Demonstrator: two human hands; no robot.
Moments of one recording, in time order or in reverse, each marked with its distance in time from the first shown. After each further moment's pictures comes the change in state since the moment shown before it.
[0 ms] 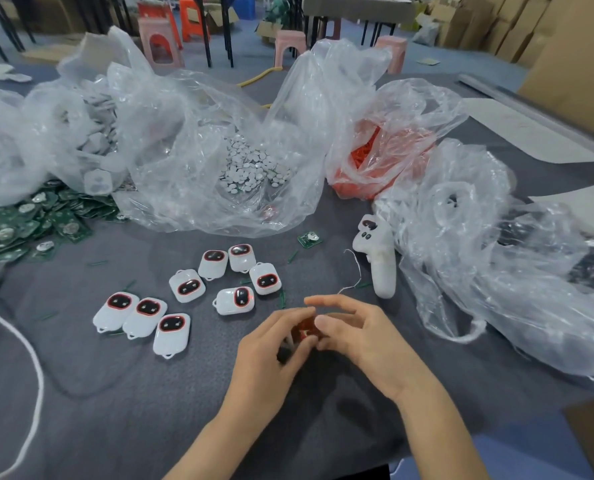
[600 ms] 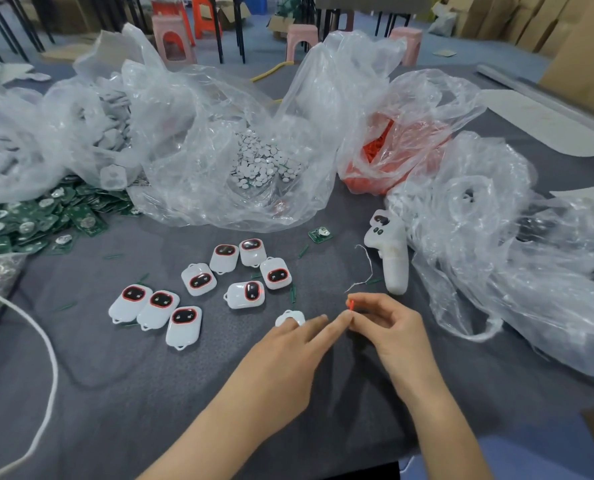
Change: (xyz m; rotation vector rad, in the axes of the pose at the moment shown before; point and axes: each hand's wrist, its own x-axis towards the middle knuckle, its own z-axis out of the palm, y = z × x) left_hand 0.004 0.015 -0.014 0.590 -0.572 0.081; right_hand 0.000 0.021 -0.009 -0.003 0.415 -0.110
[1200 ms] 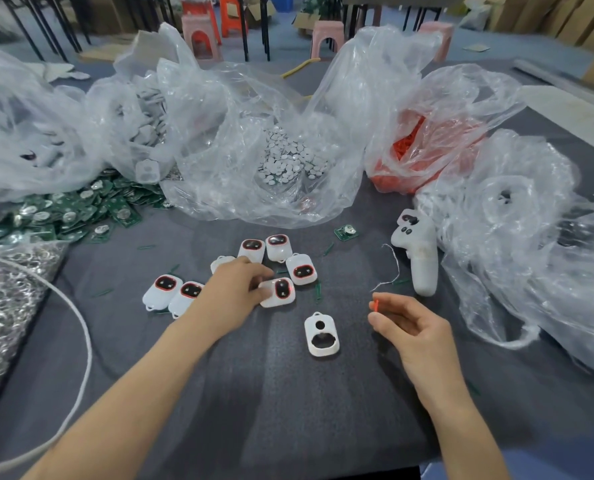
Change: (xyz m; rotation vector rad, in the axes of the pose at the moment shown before) left_hand 0.013 -0.096 -0.042 -0.203 0.082 -0.457; right_hand -0.004 0.008 0.002 -0.052 0.008 -0.083
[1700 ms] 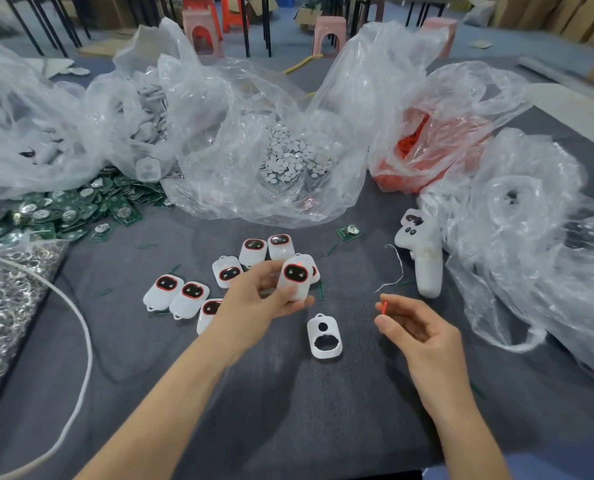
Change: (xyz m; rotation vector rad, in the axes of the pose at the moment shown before) left_hand -0.019 0.025 0.024 -1.238 0.012 -0.112; right_hand -0.003 0.001 -0.001 0.046 0.031 -0.052
